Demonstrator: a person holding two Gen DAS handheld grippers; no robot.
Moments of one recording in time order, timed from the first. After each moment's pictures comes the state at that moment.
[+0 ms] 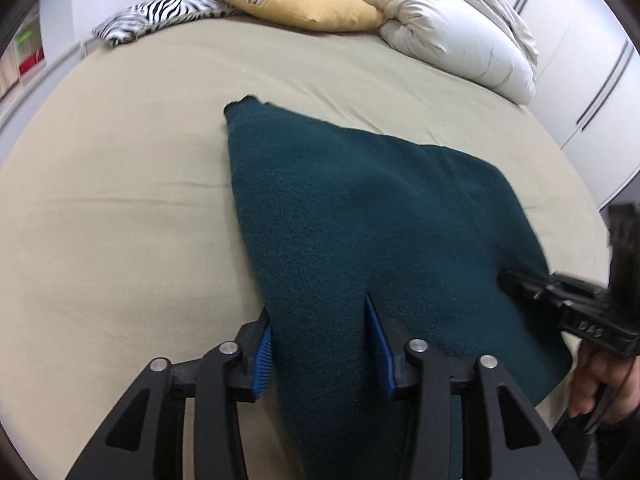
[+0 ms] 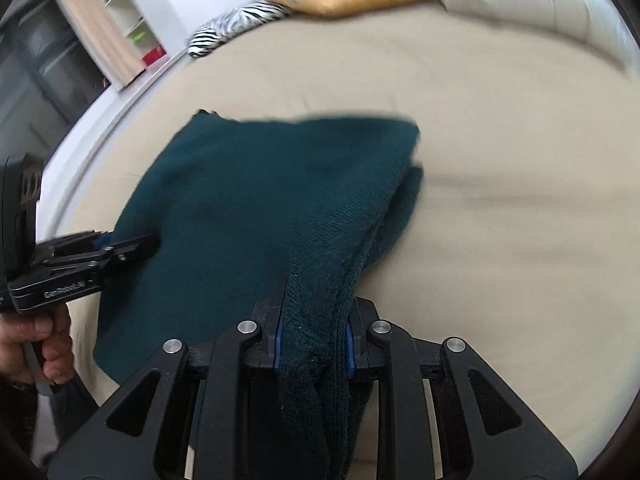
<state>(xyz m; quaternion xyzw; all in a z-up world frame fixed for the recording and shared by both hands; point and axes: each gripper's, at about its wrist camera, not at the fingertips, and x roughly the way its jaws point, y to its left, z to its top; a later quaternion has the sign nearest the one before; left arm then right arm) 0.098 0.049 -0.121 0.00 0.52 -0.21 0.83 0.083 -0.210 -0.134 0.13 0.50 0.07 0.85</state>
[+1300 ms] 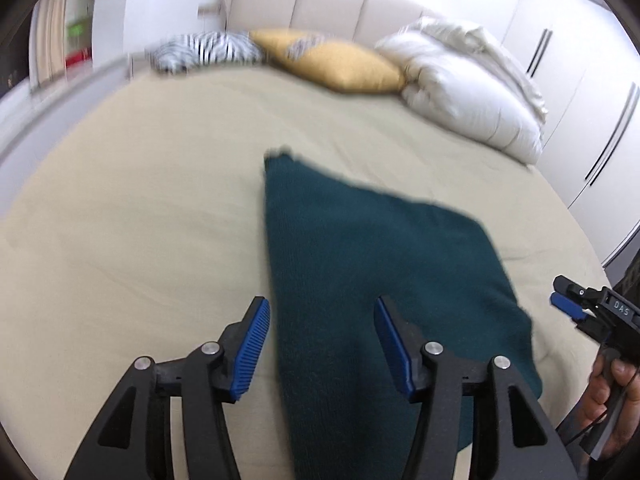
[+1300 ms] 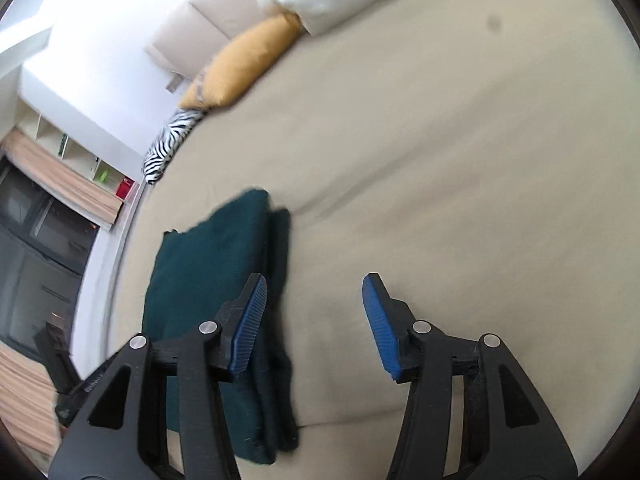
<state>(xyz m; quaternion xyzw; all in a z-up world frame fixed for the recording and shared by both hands) 0.045 0.071 -0.067 -0.05 0.42 -0.16 0.89 0.015 -0.307 -0.114 0.32 0.40 -0.03 0.86</state>
